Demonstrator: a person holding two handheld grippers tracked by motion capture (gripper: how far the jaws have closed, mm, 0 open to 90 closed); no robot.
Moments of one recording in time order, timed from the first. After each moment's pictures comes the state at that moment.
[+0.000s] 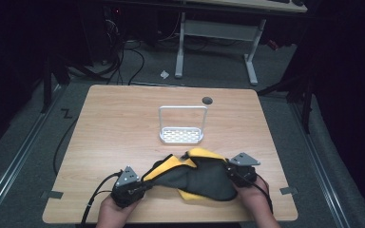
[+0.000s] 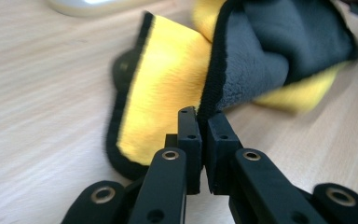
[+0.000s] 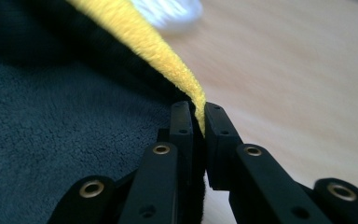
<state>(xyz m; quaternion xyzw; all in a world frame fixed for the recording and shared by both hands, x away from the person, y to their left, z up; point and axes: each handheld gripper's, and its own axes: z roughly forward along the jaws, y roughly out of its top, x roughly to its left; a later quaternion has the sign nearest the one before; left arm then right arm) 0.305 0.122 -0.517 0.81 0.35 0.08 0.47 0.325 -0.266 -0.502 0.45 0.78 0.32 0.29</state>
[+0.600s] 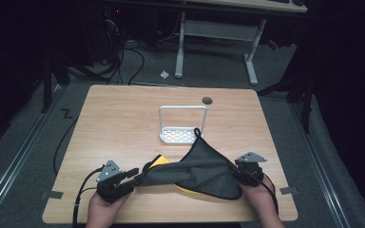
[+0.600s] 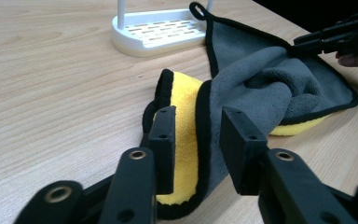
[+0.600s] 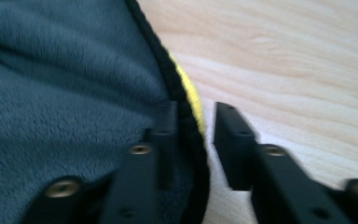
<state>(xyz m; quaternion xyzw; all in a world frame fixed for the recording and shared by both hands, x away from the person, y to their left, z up) 0.309 0.153 -0.501 0.76 0.38 0.11 0.51 0.335 -0.293 -0.517 0.51 0.77 0.29 0.26</state>
